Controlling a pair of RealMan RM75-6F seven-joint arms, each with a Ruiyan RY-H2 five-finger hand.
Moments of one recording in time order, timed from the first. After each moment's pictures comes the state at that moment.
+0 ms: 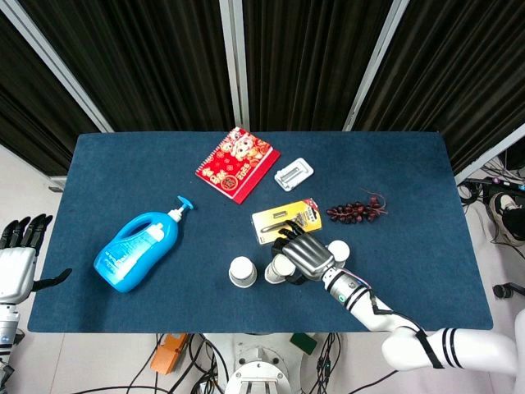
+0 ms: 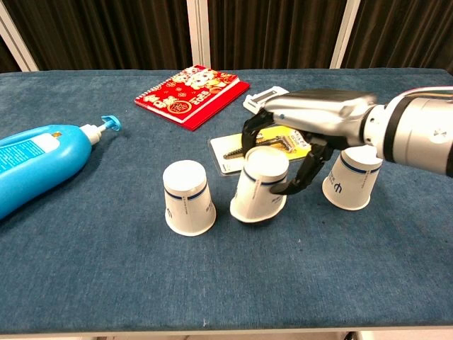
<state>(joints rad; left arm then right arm) -0.11 -1.14 -0.06 -1.52 1.41 1.43 0.05 0.78 -1.46 0.12 -1.77 -1.19 0.83 -0.41</state>
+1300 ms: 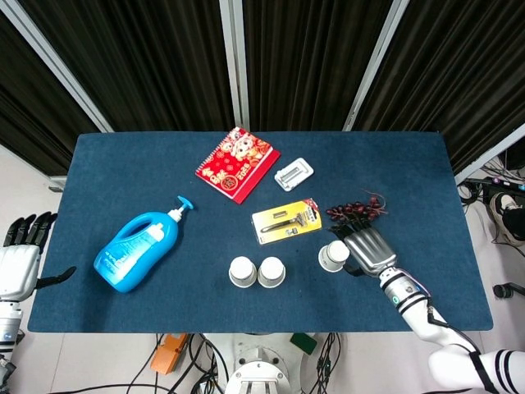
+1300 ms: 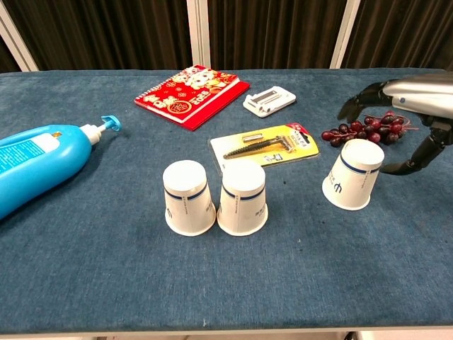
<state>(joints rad) -0.12 -1.13 -0.06 -1.52 1.43 1.42 0.03 0.65 -1.22 0.00 -1.83 -1.15 1.00 -0.42</state>
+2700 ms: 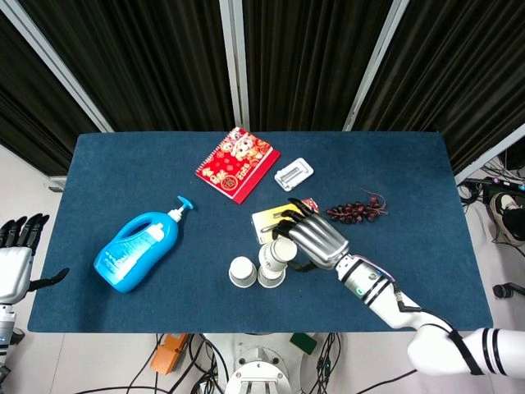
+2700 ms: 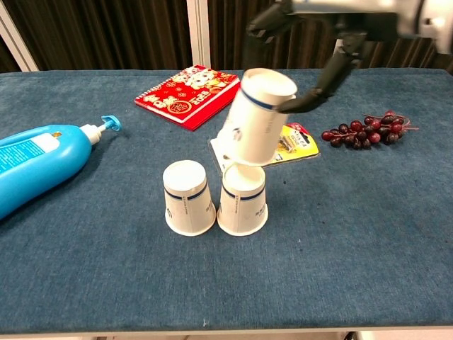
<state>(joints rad) -0.10 -1.12 -0.06 -1.53 1.41 1.43 0.04 0.84 -1.18 0.21 -2.03 -1.16 0.86 -0.36</state>
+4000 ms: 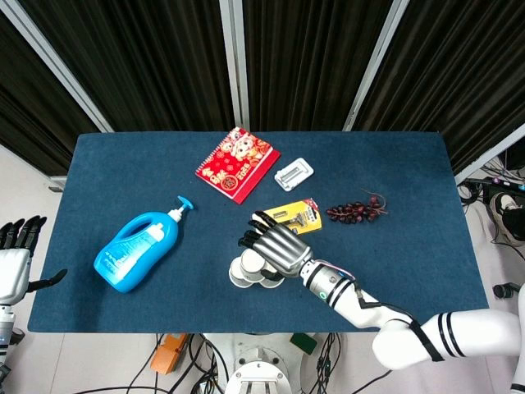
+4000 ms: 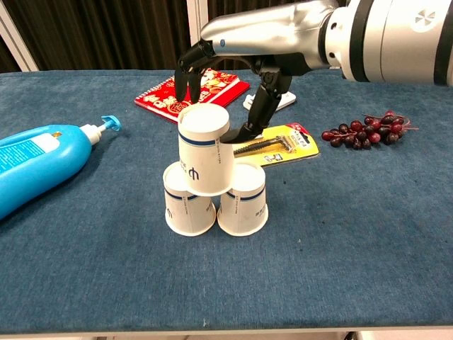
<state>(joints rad) -0.10 -1.15 -0.06 -1.48 1.40 1.42 0.01 1.05 -1.29 0.15 -2.03 -0.93 0.90 -0.56</state>
